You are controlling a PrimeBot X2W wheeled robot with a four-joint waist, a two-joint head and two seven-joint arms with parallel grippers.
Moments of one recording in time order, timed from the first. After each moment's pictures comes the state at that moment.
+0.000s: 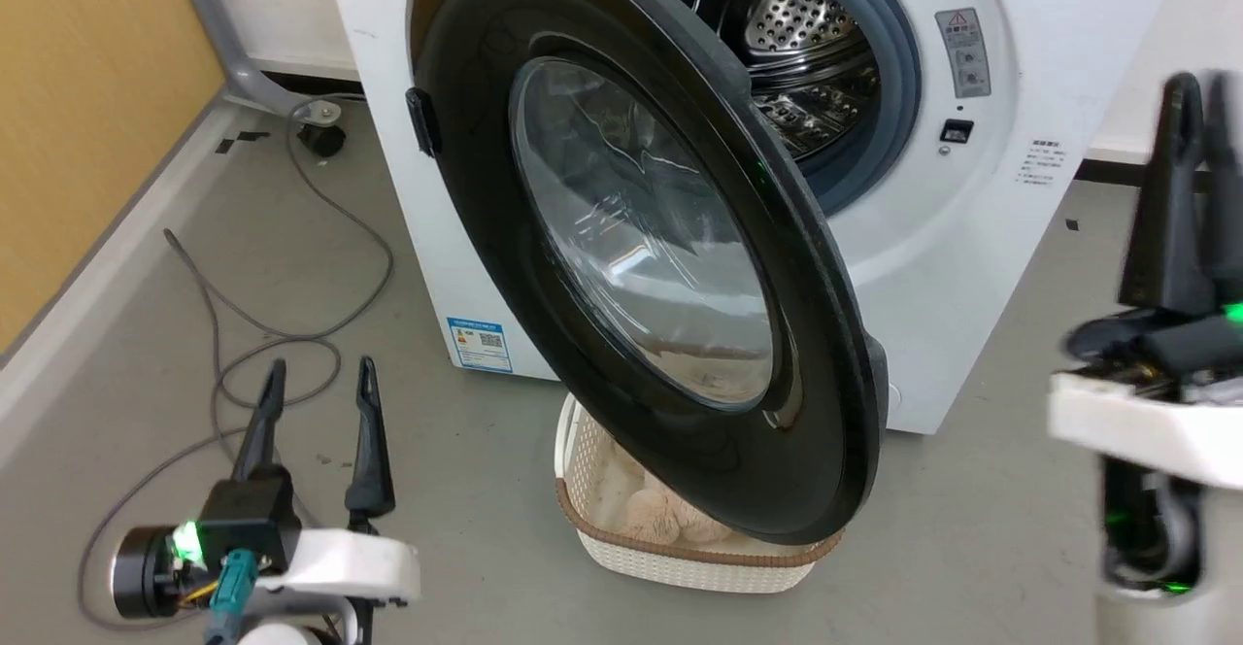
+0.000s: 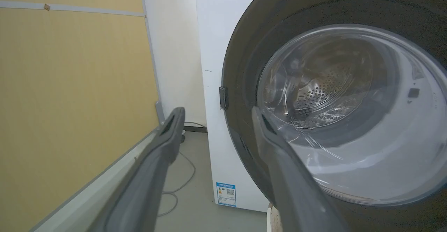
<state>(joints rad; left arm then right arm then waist) -0.09 0.21 -0.15 0.05 -0.18 0.21 -0.26 -0.31 -0.05 -0.04 -0.23 0.37 0.13 -0.26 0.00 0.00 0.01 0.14</state>
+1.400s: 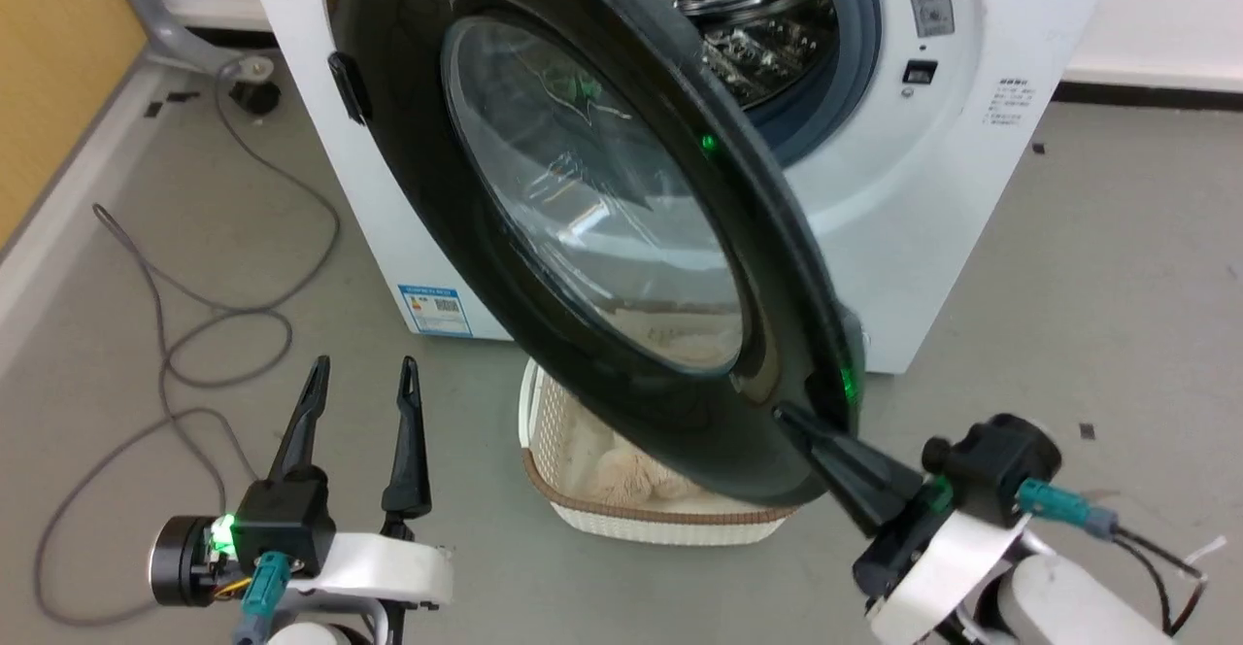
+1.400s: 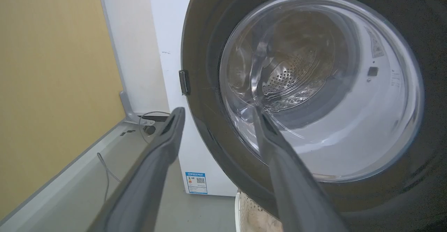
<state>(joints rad) -0.07 0.08 -0.05 0.04 -0.06 0.06 -0.26 -0.35 -0.41 0.67 0.20 0.49 0.13 -0.26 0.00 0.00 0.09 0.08</state>
